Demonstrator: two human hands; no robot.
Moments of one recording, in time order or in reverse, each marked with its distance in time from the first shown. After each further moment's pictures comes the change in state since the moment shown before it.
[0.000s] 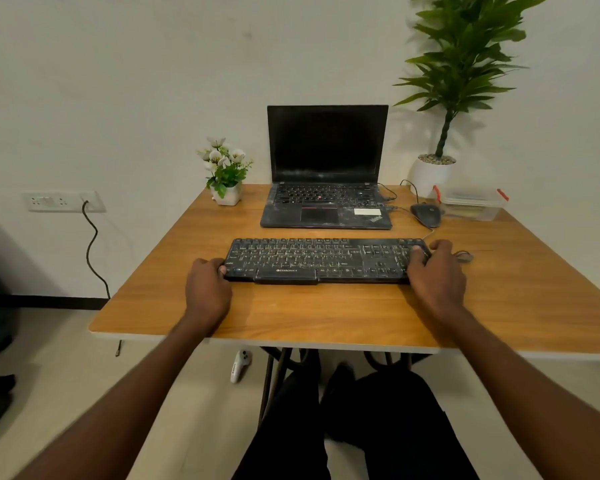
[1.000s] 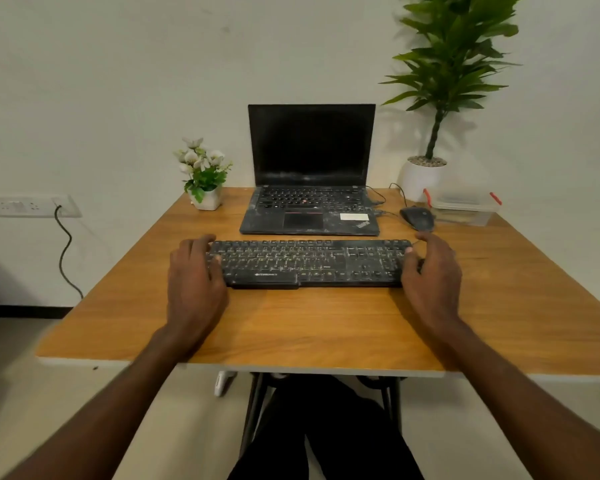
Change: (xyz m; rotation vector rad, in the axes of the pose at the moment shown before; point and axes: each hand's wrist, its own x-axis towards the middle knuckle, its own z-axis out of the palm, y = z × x) left_hand -0.003 0.051 0.003 -0.057 0.102 0.242; right_hand 0.016 0.010 0.000 0.127 0.157 -0.248
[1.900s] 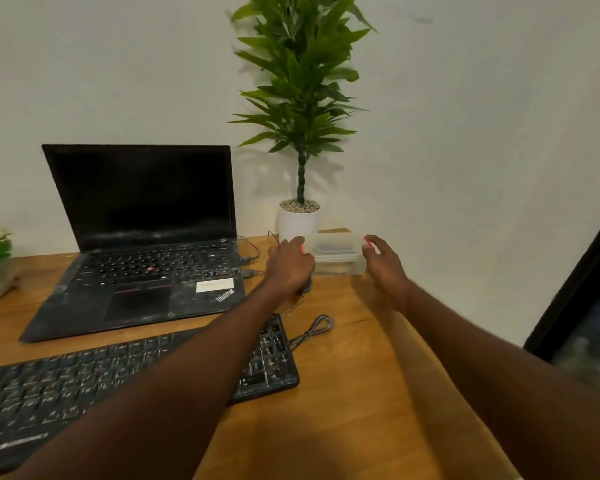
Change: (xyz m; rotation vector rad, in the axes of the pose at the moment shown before) left_hand 0.125 0.299 0.330 -0.273 -0.689 -0.004; right_hand 0.211 0.167 -0.024 0.353 -0.200 0.483
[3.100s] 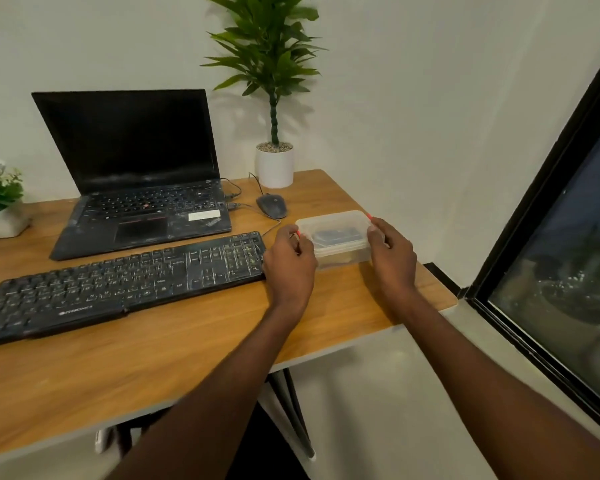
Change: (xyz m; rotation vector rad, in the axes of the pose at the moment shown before) left_hand -0.214 0.019 0.055 -0.319 0.435 0.116; right_hand -0.192 0.037 -0.065 0.029 0.289 -0.104
